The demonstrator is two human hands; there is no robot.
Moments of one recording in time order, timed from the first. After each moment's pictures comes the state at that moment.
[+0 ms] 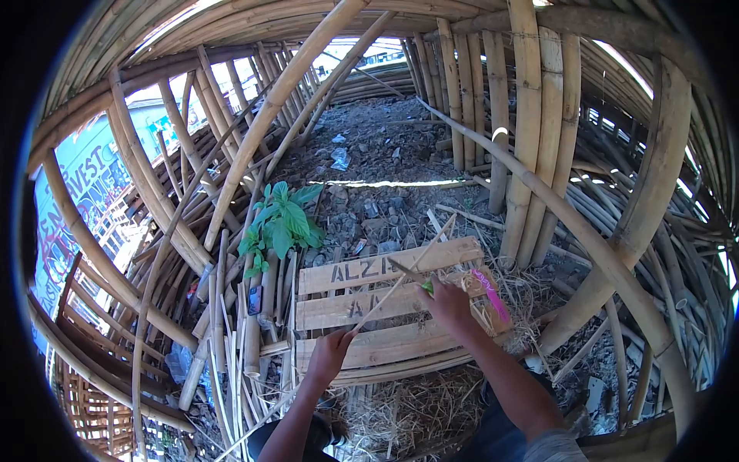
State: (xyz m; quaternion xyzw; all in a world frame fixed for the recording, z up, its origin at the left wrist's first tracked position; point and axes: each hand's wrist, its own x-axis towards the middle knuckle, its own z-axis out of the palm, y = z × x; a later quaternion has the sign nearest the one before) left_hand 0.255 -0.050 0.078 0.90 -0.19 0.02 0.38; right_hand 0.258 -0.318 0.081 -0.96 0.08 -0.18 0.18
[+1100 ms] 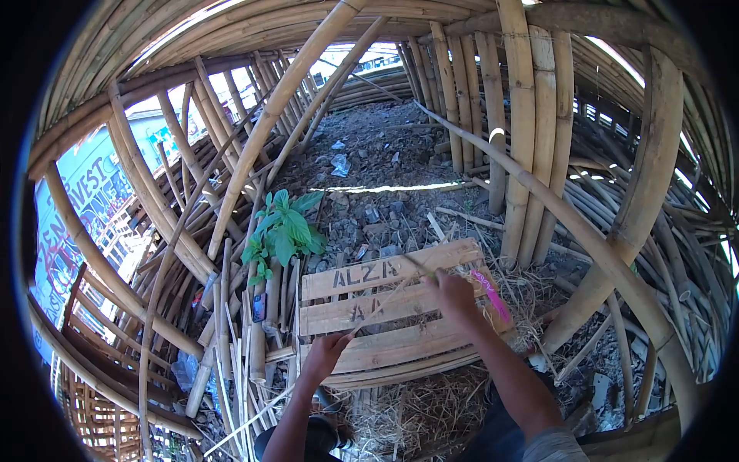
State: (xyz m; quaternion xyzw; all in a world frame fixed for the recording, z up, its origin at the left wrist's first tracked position) left_hand 0.263 -0.036 0.091 0.90 -0.19 -0.05 0.40; right_hand 0.271 -0.338 0.086 -0.95 0.04 -0.20 0.24
